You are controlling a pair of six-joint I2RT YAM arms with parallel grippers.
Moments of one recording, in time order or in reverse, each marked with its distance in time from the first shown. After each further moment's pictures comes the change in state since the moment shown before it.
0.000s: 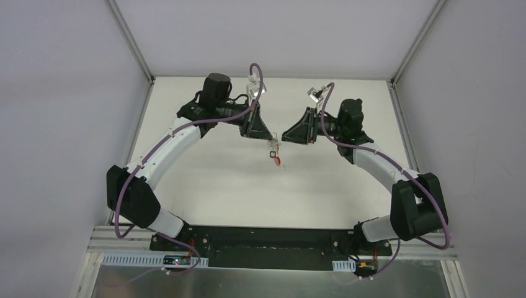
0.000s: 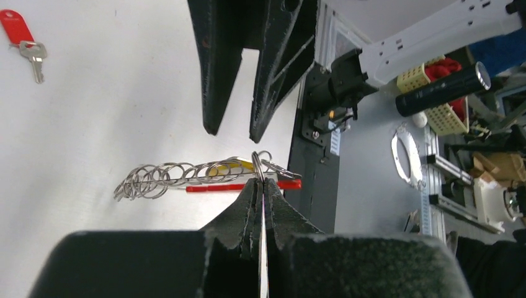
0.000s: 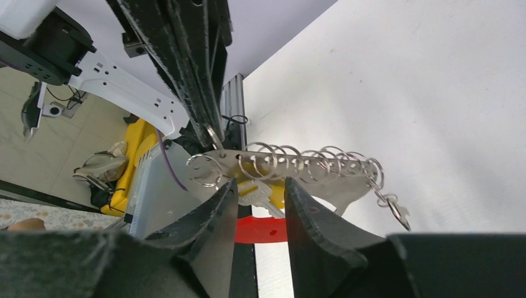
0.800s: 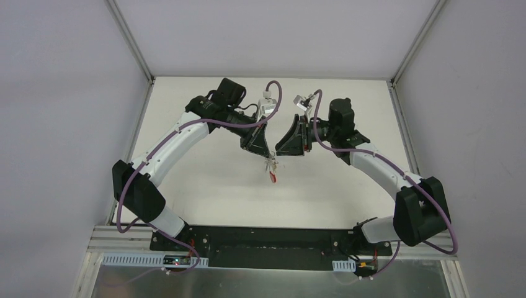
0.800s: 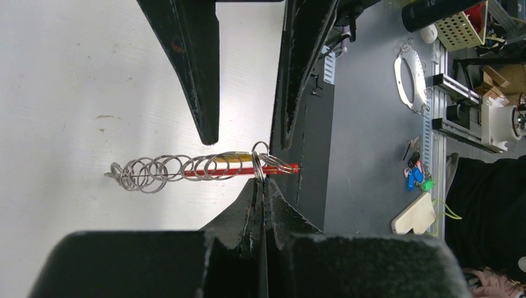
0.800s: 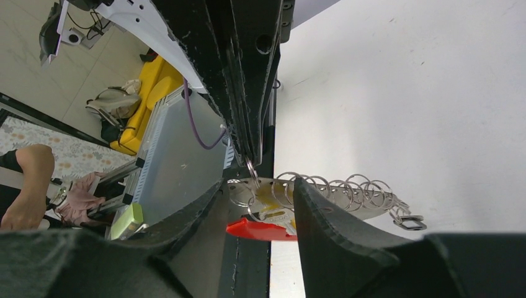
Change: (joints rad) left arm -0.089 0.066 0.182 -0.557 -0.055 0.408; right arm 0.097 -0.045 0.057 -0.263 -0.105 -0.240
